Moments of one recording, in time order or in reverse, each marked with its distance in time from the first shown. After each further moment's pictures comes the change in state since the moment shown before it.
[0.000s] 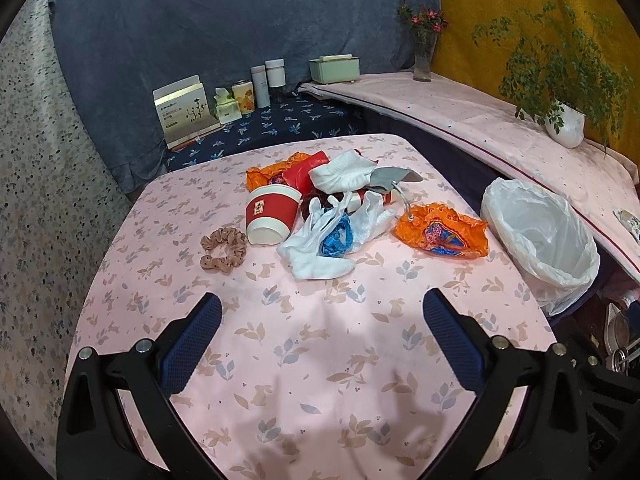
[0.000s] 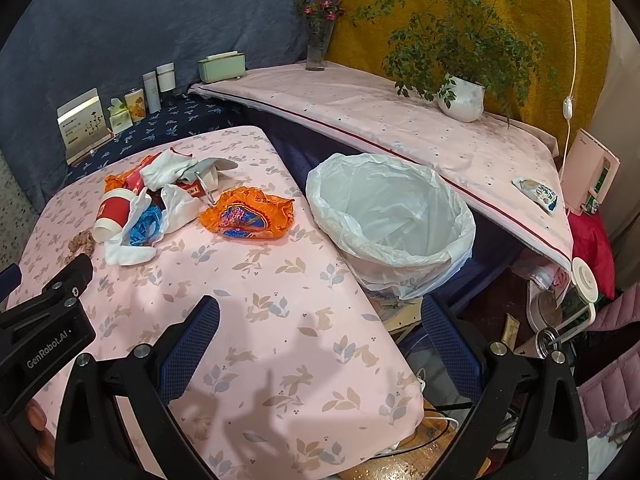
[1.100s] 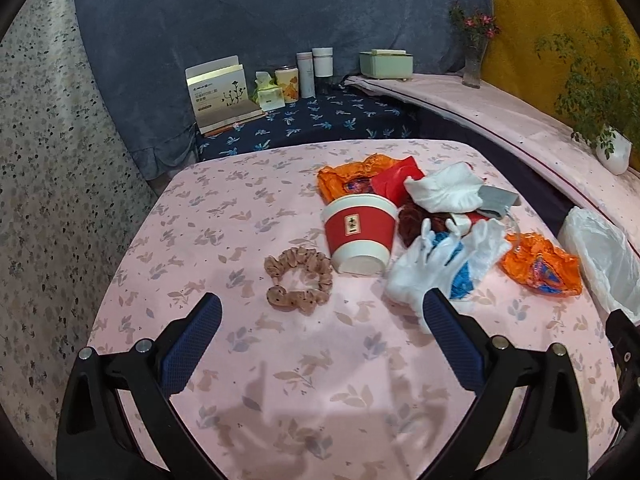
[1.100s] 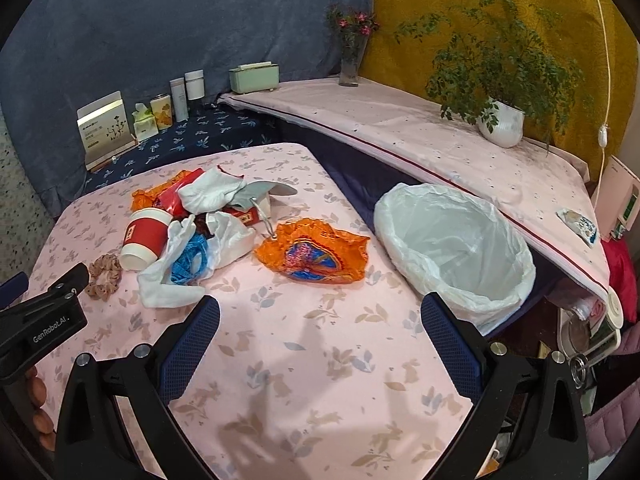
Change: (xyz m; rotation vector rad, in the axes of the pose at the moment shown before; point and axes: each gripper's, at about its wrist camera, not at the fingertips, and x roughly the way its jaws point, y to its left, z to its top) left arm 0.084 0.106 0.025 -0.079 0.020 0.068; right arm 0.037 0.086 0.029 -0.046 -0.054 0.081
